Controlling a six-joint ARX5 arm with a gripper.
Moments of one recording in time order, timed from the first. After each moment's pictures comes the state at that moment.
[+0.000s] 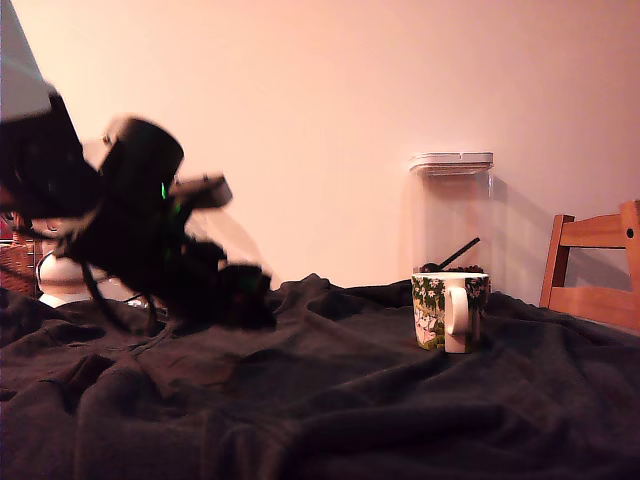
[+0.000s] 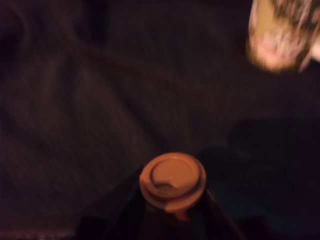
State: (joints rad) arm -0.46 1.92 0.85 0.58 0.21 0.08
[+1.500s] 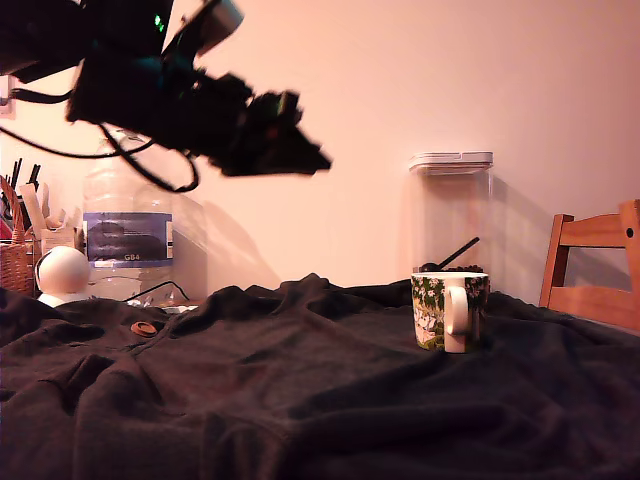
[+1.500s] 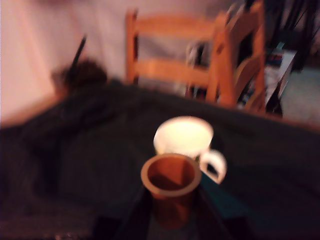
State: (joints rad) arm -0.58 1.62 0.85 0.60 0.36 0.08
